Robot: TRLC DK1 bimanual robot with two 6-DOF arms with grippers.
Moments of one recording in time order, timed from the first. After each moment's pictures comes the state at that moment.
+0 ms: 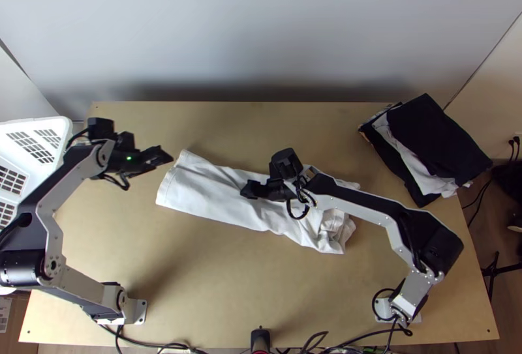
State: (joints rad) left arm 0.13 1.65 1.14 -0.56 0.52 -0.23; right arm 0.79 1.85 1.17 -0.08 -0.36 0.80
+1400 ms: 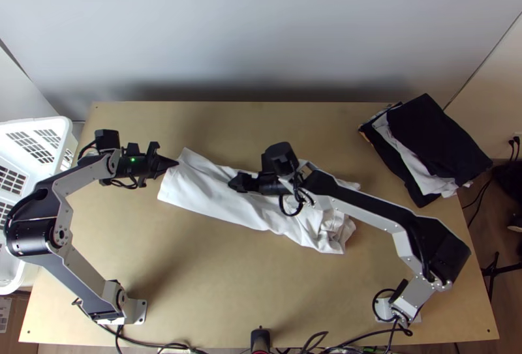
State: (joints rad) left arm 0.16 1.82 1.05 -0.24 0.88 -0.67; right arm 0.84 1.81 1.25 -0.08 -0.34 0.86
